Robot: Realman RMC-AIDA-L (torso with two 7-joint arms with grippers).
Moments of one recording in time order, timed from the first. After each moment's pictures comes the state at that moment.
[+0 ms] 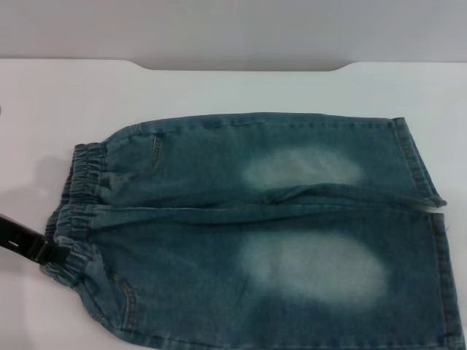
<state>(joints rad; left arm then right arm) -0.44 -2.05 1.01 1.35 2.61 1.77 -2.41 0.54 2.01 -0.83 -1.19 -2.82 -2.06 1.78</state>
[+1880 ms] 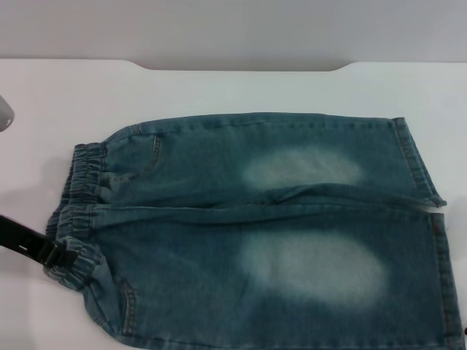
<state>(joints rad) -0.44 -2.06 1.07 1.35 2.61 1.75 -2.45 0.58 2.06 -0.86 -1.04 -2.86 -1.96 1.74</state>
